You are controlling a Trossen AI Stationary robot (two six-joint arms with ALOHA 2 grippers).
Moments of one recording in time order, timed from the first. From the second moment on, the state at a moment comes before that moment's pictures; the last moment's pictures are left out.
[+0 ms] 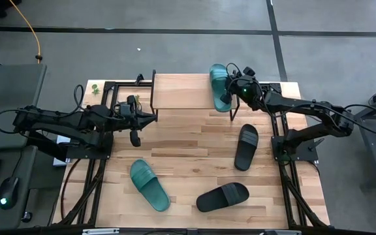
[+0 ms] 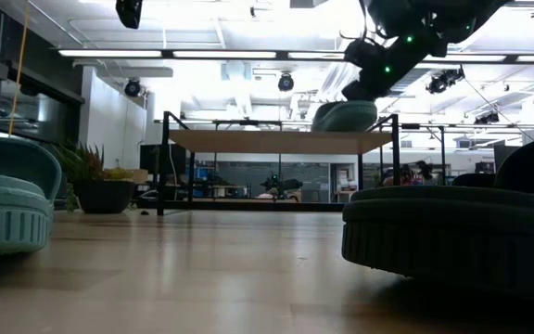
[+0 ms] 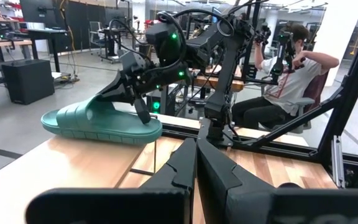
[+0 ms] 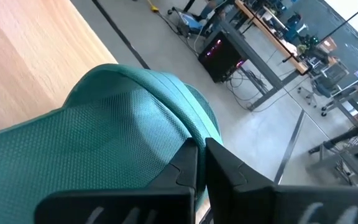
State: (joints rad) left arm 0.03 0.76 0.65 0.08 -0.30 -0.08; right arm -0.49 1.28 0.82 0.06 0.55 -0.42
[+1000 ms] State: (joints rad) left arm 0.03 0.76 0.65 0.08 -0.30 -0.08; right arm -0.52 1.22 0.82 -0.10 0.54 -0.40
